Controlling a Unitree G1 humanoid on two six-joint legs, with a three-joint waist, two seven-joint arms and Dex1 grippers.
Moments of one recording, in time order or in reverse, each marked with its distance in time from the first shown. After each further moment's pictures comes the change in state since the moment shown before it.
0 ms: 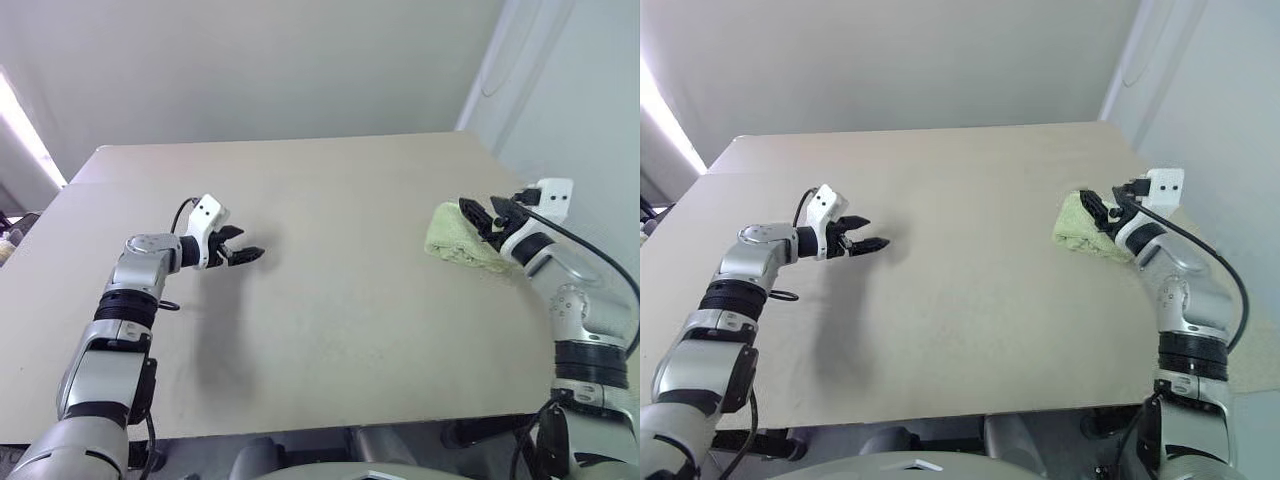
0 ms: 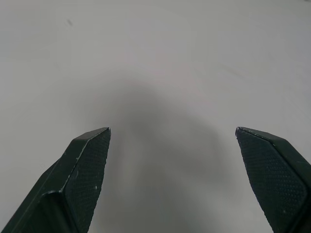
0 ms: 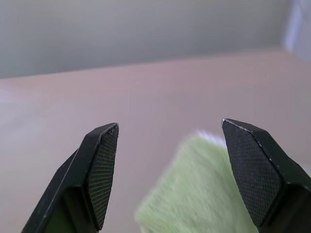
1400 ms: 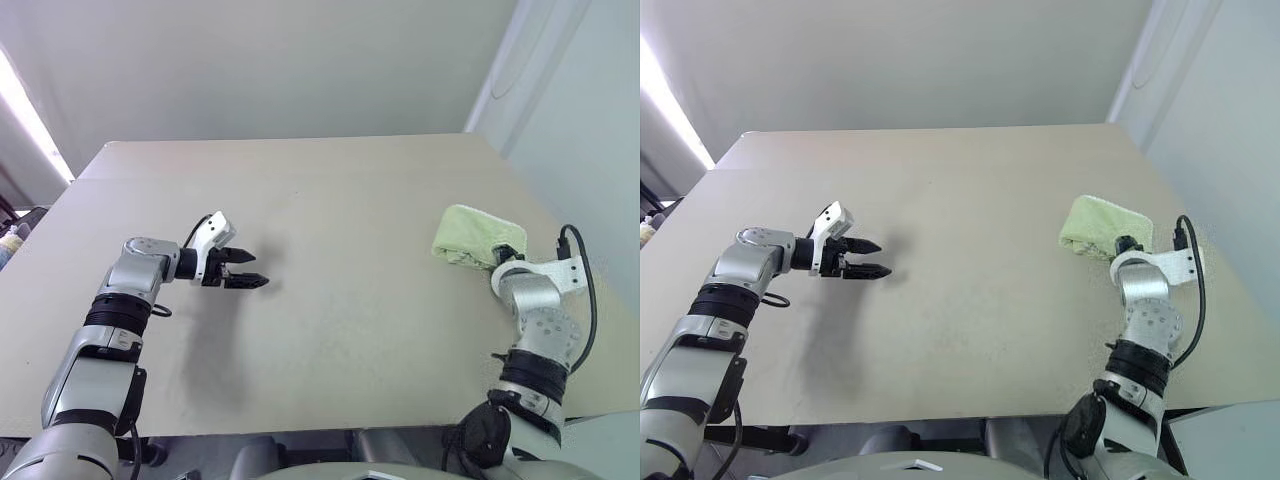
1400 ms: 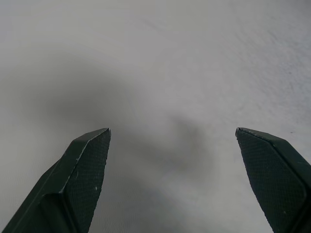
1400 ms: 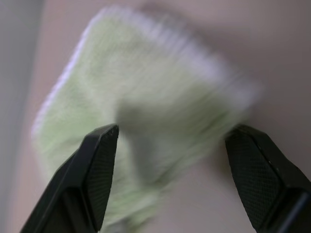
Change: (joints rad) left arm 0.058 0.060 -0.090 -0.117 -0.013 0.157 -0.278; right arm 0.006 0.352 -0.292 -0.008 0.423 -0.020 -1.168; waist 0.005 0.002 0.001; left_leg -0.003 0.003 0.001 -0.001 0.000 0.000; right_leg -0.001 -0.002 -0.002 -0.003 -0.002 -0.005
